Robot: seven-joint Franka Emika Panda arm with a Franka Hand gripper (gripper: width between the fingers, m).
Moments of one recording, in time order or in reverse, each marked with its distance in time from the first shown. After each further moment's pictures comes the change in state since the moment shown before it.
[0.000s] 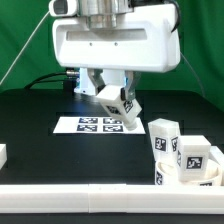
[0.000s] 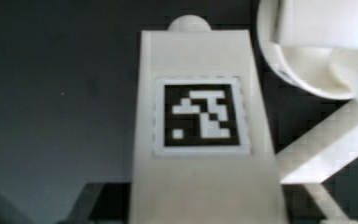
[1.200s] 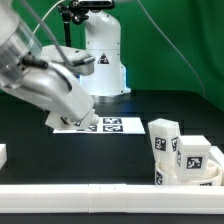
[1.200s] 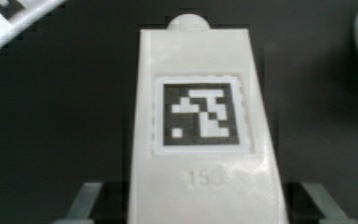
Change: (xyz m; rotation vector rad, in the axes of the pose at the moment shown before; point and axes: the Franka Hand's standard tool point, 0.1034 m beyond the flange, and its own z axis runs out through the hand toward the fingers) arm 0.041 0.069 0.031 -0.005 -0.497 0.159
